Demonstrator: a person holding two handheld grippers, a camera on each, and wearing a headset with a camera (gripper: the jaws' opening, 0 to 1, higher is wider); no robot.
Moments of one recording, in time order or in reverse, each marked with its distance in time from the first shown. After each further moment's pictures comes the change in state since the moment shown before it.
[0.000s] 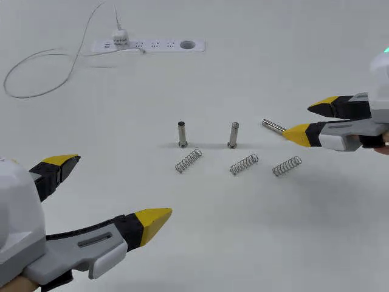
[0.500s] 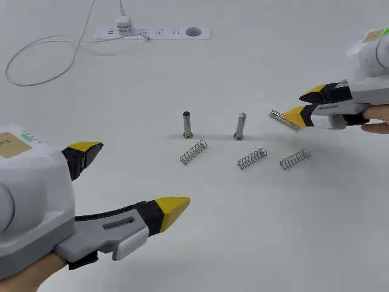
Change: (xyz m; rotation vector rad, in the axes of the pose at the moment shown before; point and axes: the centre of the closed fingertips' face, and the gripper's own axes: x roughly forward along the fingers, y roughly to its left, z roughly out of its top) left arm 0.021 -0.013 -0.002 0.017 0.024 -0.044; right arm 0.050 -0.023 -0.011 -0.075 0.077 0.010
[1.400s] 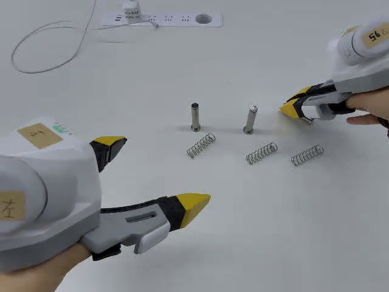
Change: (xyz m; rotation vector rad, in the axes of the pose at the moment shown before) left arm 0.013 -0.009 -0.002 -0.024 0.002 -0.038; right arm 0.037 0.005 -0.007 0.065 0.068 0.069
